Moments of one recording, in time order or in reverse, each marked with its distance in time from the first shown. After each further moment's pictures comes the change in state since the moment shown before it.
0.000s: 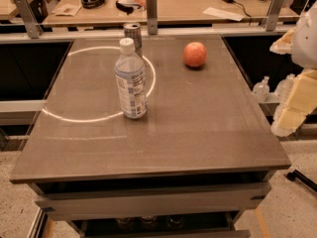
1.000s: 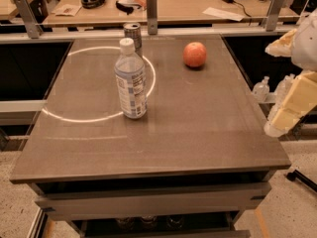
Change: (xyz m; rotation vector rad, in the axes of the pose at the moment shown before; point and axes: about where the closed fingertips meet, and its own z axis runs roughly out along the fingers) arm -0.010 0.004 0.003 -0.017 -0.126 0.023
